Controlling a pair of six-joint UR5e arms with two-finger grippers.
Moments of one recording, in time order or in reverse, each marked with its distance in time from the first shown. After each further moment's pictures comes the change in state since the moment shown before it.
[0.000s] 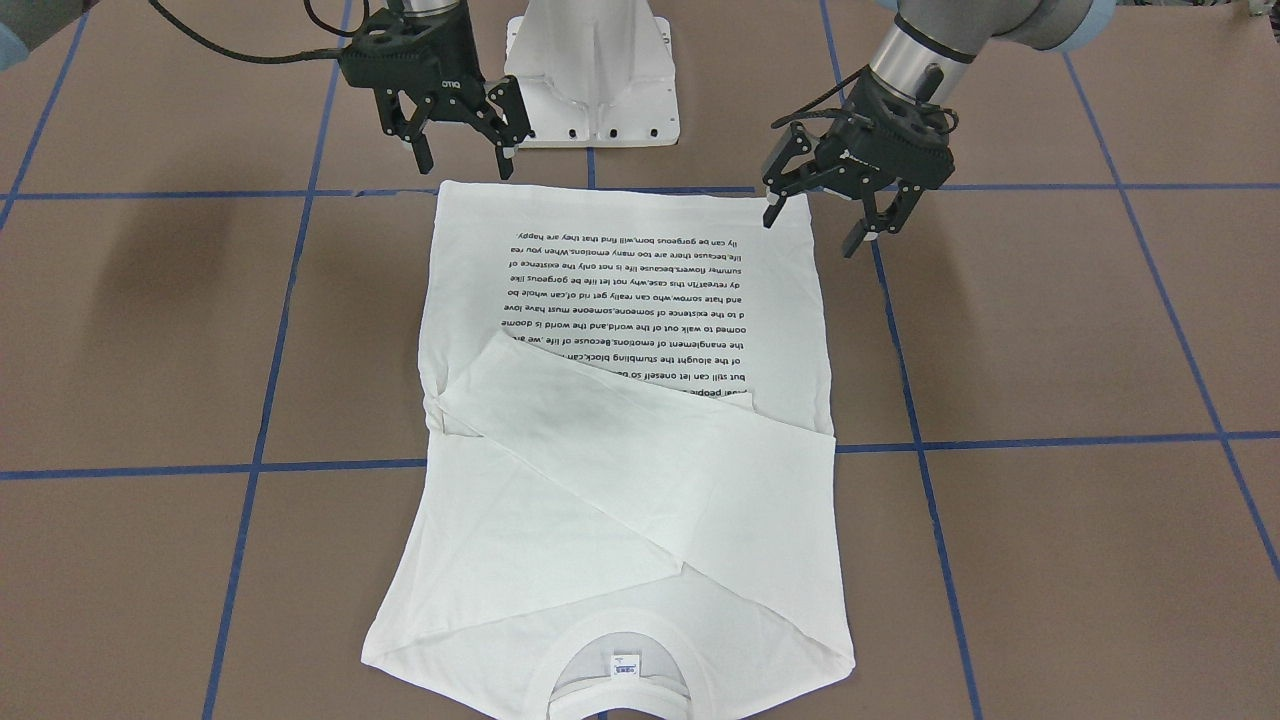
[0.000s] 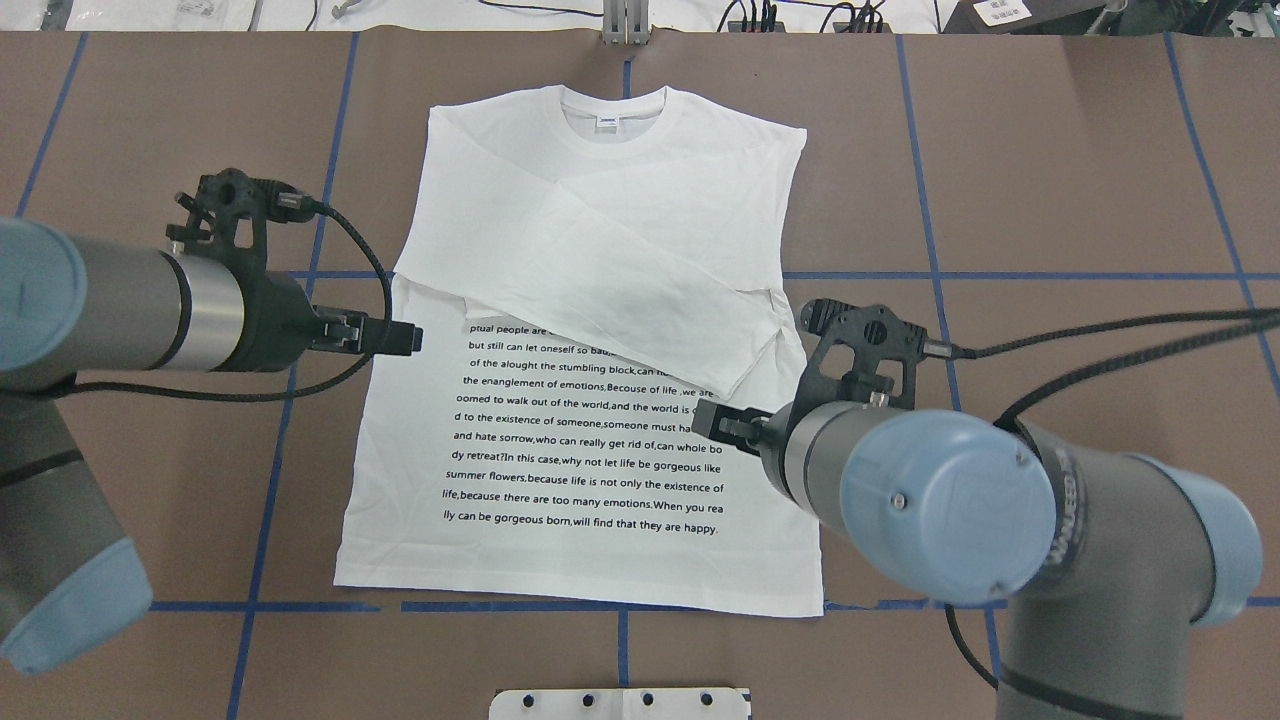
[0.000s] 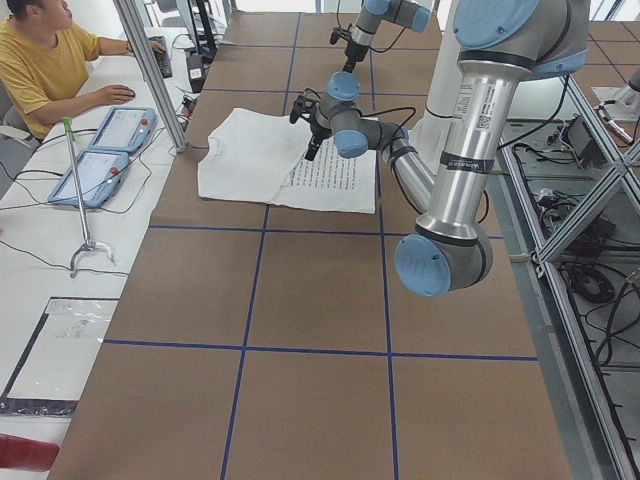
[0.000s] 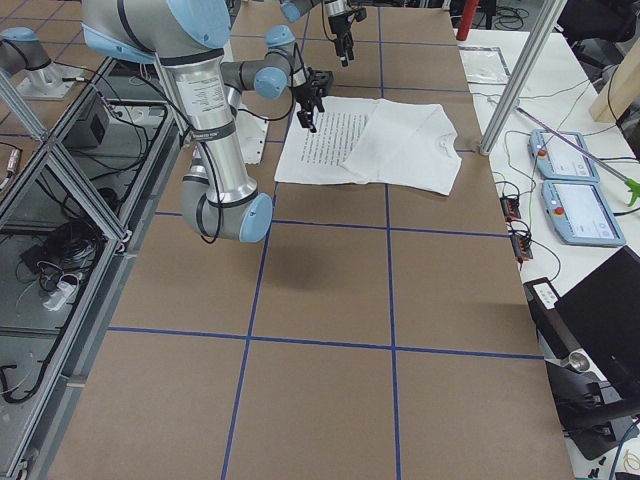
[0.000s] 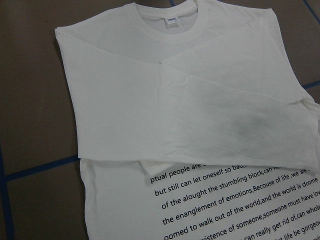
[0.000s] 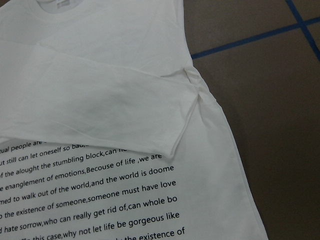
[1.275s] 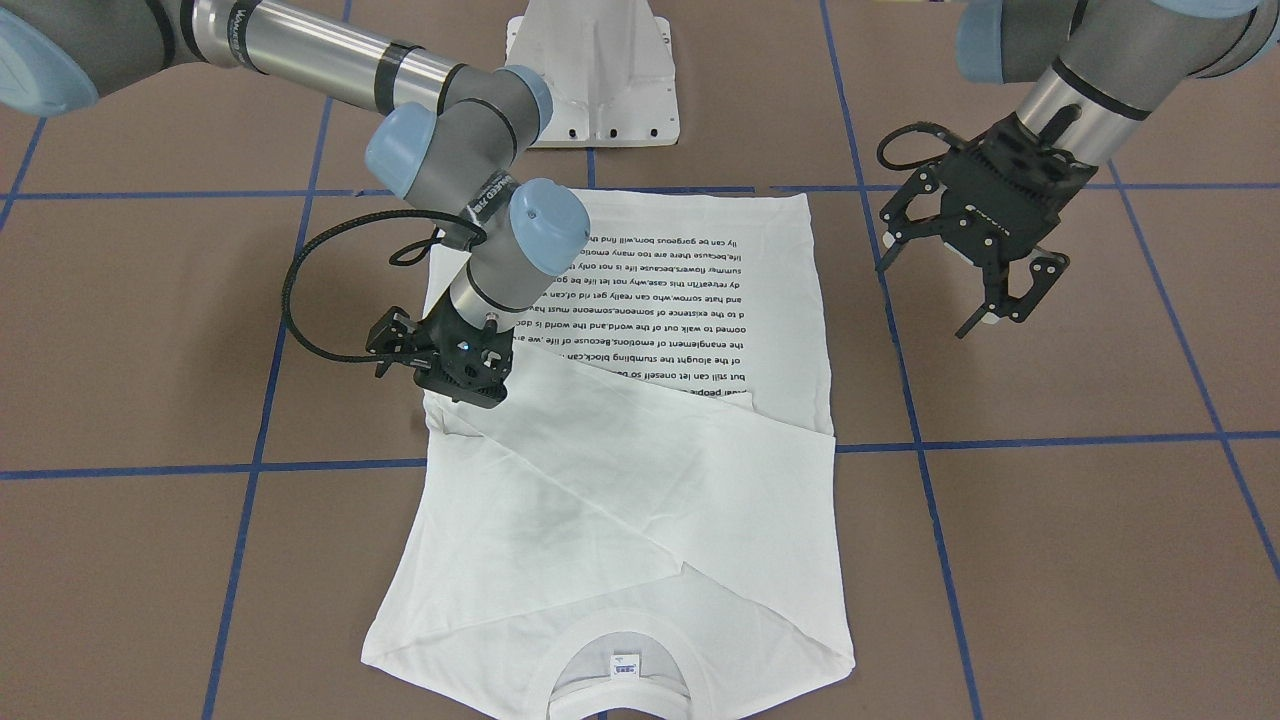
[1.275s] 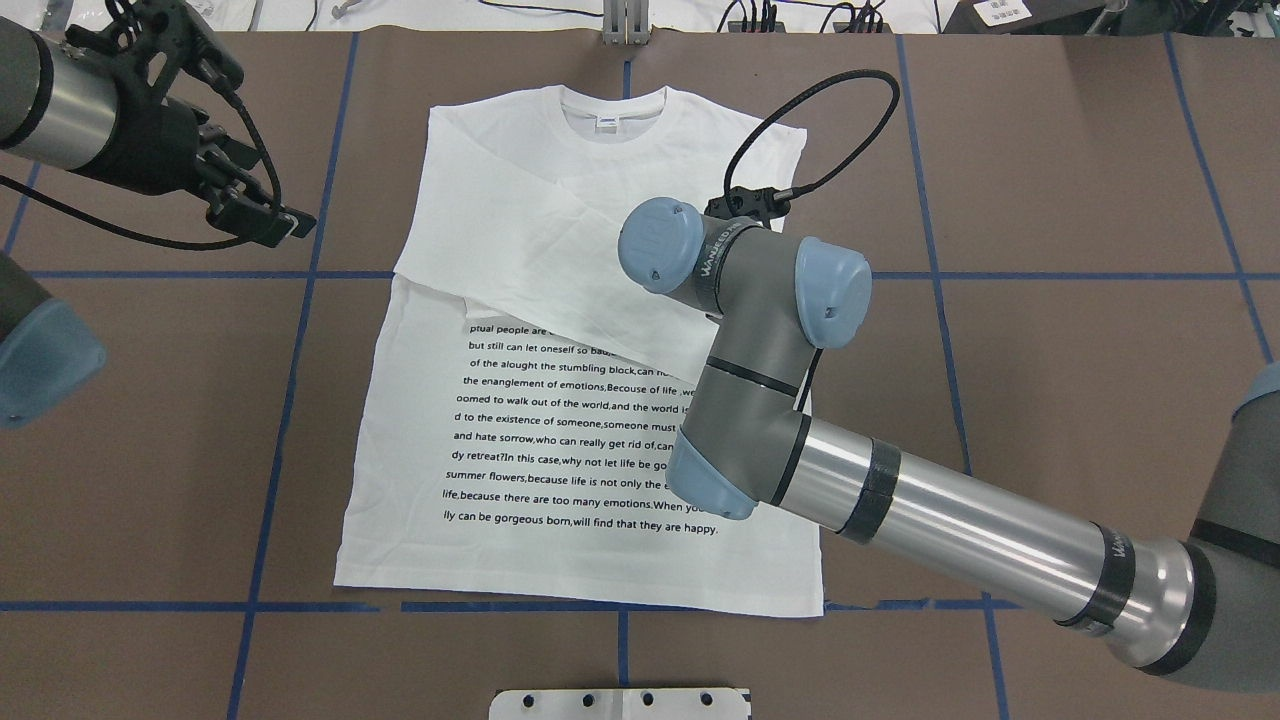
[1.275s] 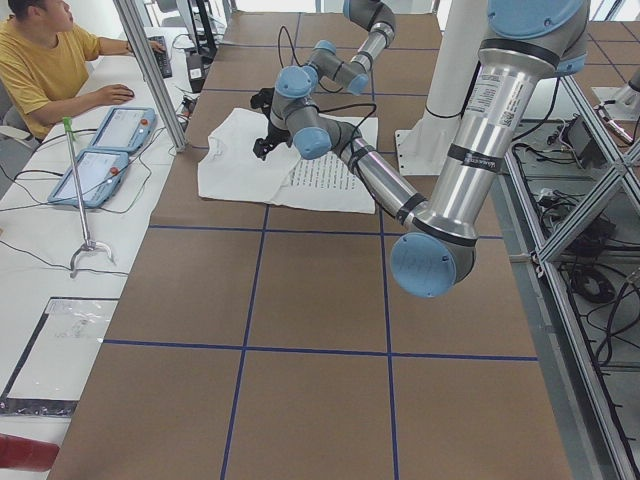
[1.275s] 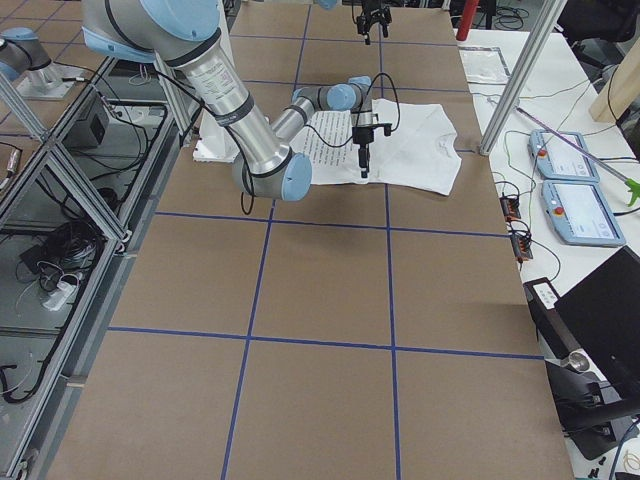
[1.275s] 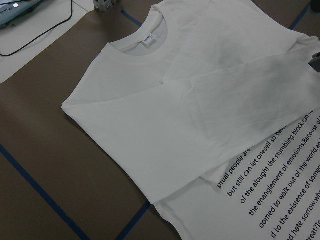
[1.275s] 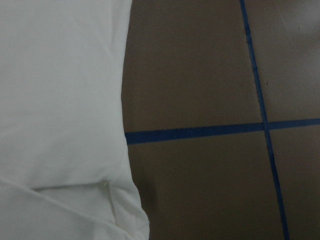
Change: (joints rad) left arm -0.378 -0.130 0.157 0.099 -0.362 0.903; right arm 0.297 0.398 -0.868 -0.185 0.138 -0.514
